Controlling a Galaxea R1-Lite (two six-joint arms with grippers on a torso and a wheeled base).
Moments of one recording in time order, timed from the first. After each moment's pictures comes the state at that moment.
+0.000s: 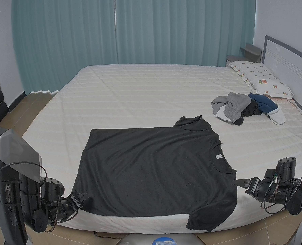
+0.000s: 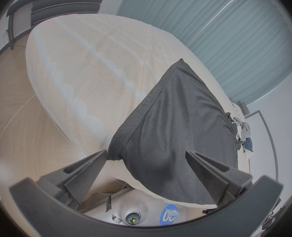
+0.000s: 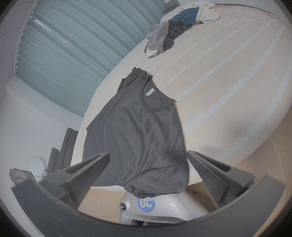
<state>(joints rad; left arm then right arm) -0.17 2.31 -0.03 -1.48 0.02 -0.86 0.11 1.97 -0.06 -1.28 0.25 0.67</state>
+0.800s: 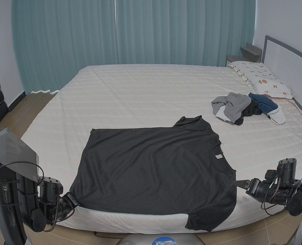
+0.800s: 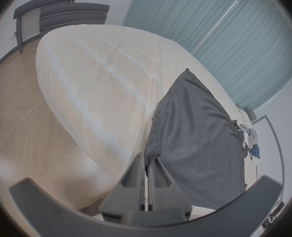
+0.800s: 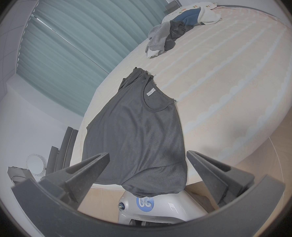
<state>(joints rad) -0.17 2.25 -0.02 -1.42 0.13 -0.85 0.12 1.97 -0.03 -1.30 0.24 0.66</state>
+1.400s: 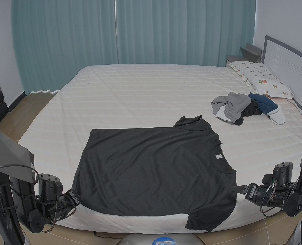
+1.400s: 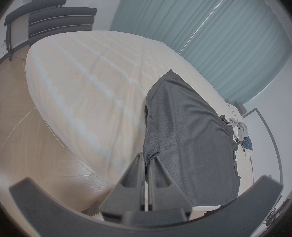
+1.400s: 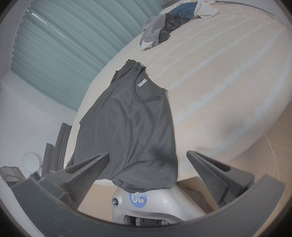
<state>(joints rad) -0.22 2.18 -0.02 -1.42 0.10 -0.82 0.10 2.07 -0.03 -1.33 0.24 0.63</state>
